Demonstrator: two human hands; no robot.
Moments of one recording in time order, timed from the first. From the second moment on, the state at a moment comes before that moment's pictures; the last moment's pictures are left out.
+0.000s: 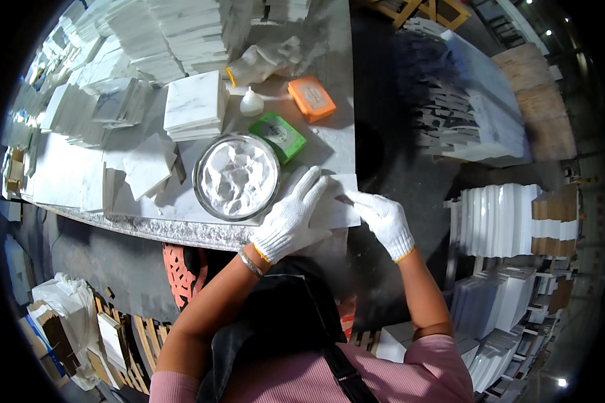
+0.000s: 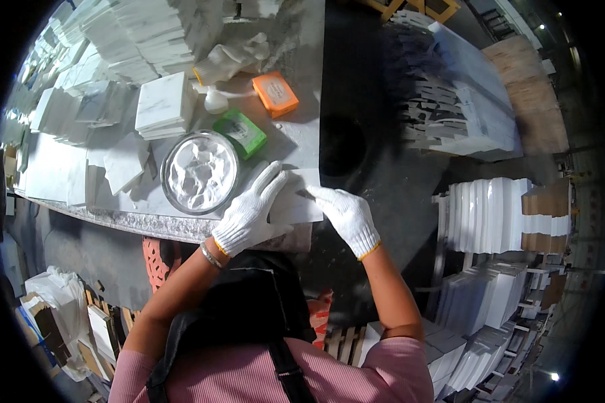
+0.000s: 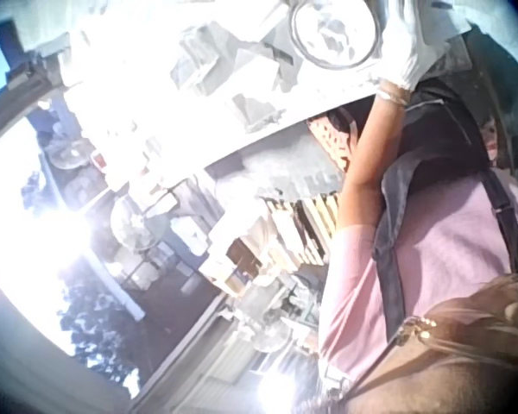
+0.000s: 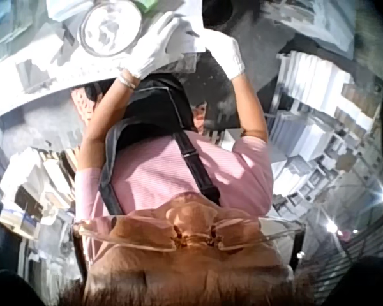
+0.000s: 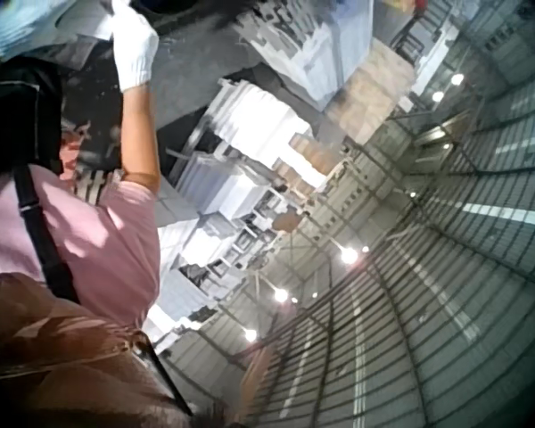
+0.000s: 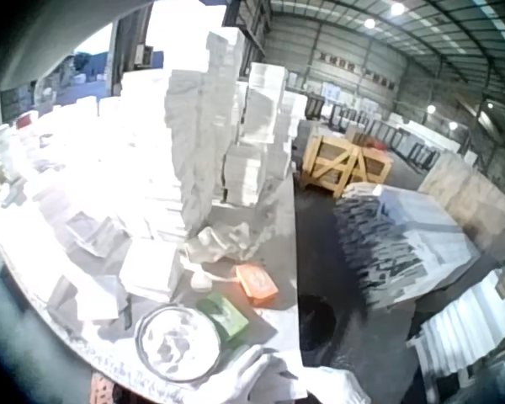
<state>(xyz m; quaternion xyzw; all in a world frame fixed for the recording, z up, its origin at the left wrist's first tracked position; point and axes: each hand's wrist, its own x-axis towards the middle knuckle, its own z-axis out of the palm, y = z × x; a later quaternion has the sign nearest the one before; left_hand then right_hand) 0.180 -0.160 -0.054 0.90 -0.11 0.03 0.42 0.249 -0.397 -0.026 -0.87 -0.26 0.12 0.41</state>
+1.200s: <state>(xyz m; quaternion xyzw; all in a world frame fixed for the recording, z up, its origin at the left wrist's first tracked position) 0.175 -0.155 -0.063 0.86 -0.11 -0.01 0.50 0.207 -0.430 -0.002 -0.76 0.01 0.30 0.58</state>
